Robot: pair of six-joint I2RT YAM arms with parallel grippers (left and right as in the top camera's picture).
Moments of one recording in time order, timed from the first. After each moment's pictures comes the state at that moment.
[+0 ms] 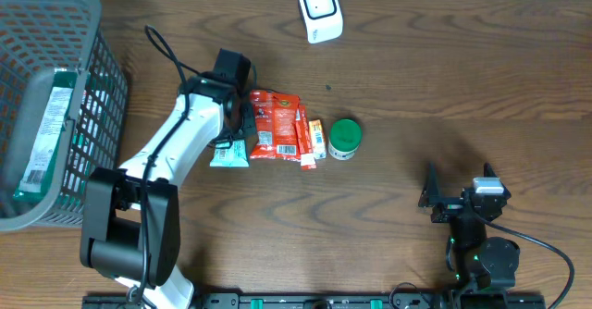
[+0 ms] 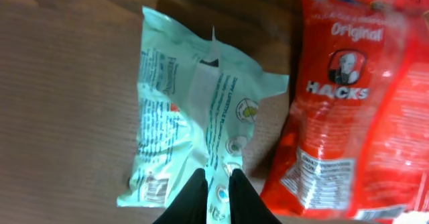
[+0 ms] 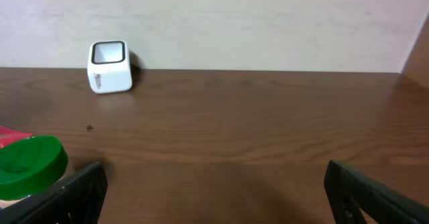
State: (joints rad) left arm -0.26 1.80 1.24 -0.81 -0.04 -0.43; right arm 0.01 0.01 0.01 -0.07 0.01 0.01
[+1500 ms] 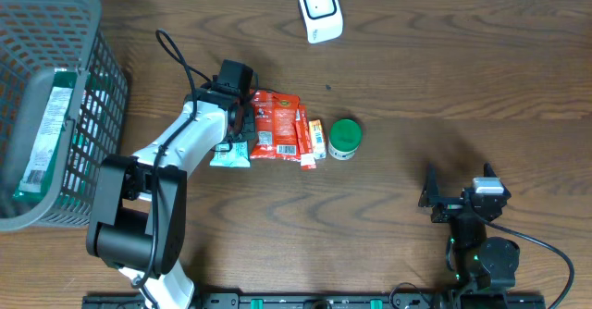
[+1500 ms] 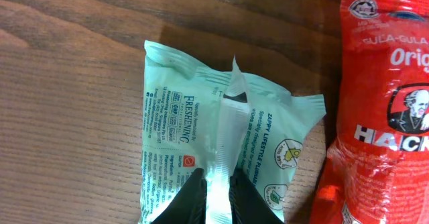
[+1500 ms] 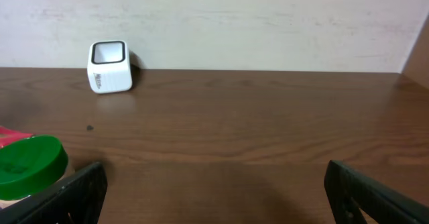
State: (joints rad) left arm -0.26 1.85 1.17 -0.64 -0.12 -0.36; right arm 0.01 0.01 0.01 -0.07 0.01 0.01
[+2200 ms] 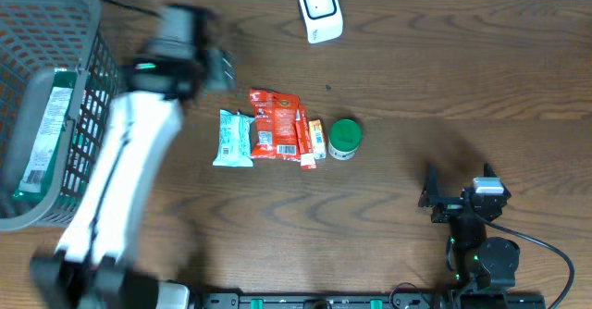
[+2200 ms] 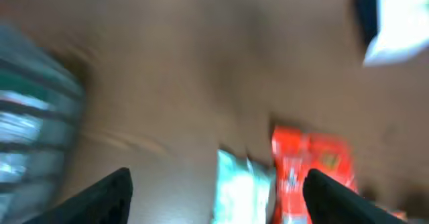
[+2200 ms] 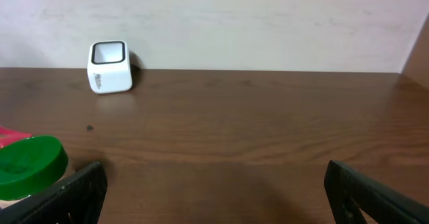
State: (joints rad) left arm -0.14 1.57 1.54 -0.86 -0.15 -0.25; right arm 0.01 0.01 0.01 -0.07 0.01 0.01
